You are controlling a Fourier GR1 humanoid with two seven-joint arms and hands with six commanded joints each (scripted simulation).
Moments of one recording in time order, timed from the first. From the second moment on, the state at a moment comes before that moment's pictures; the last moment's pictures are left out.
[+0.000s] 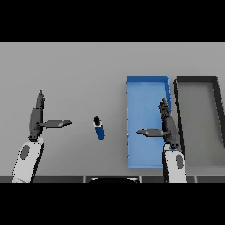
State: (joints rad) left arm -0.11 0.43 -0.16 -1.48 0.24 0.26 0.01; right arm 0.00 0.00 0.00 -1.57 0.00 0.00 0.00
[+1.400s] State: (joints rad) left arm -0.04 0.57 -0.45 -1.66 0.18 -0.24 -0.08; right arm 0.12 -0.09 0.15 -1.72 0.20 0.03 -0.05
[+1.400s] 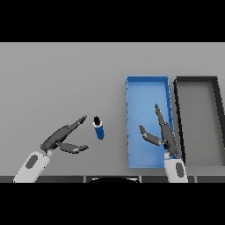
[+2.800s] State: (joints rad) left arm -0.22 0.19 -0.55 -1.33 0.11 -0.22 -0.17; right arm 0.12 -0.09 0.13 -1.74 0.18 0.04 -0.03
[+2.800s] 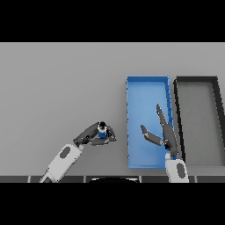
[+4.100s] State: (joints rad) left arm -0.27 0.17 -0.59 -1.57 0.12 -0.16 -0.05; right arm 0.16 -0.10 0.12 -1.77 0.17 0.04 -0.07
